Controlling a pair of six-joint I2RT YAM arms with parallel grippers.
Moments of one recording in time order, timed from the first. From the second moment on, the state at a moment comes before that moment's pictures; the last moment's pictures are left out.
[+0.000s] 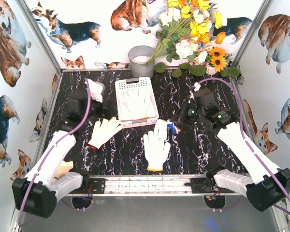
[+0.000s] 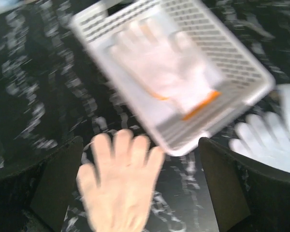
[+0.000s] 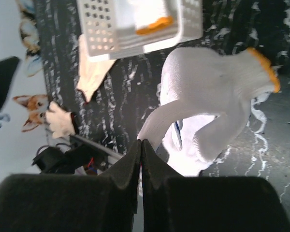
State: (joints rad) left arm -0.20 1.04 0.86 -0.26 0.18 0.02; right arm 0.43 1.09 1.03 -0.67 -0.27 0.76
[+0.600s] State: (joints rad) left arm -0.83 0.94 0.65 0.15 0.24 -0.02; right arm 0.43 1.09 1.19 -0.70 -0.64 0.74
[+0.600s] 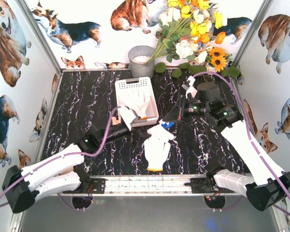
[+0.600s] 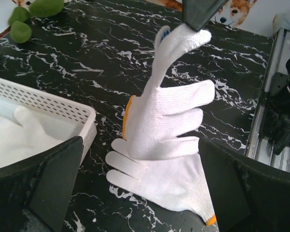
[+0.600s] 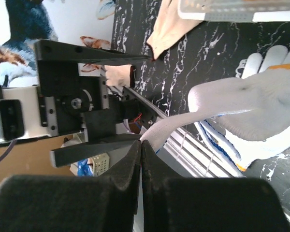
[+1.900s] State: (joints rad) left arm -0.89 1.38 0.66 0.31 0.68 -0.66; right arm 0.43 1.01 0.91 -0.77 -0.60 0.77
